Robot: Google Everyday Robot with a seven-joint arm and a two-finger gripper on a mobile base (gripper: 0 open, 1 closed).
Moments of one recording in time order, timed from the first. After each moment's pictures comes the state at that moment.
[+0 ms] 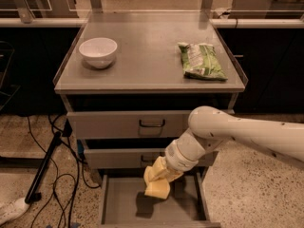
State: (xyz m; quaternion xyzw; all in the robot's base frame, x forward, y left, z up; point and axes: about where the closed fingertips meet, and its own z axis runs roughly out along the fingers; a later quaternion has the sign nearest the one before) arm 0.445 -0.034 0.593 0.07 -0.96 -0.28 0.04
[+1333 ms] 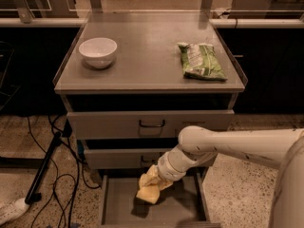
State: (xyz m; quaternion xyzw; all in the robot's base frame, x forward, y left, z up) arm 0.464 -0.010 0.497 -0.01 -0.95 -0.29 0.06
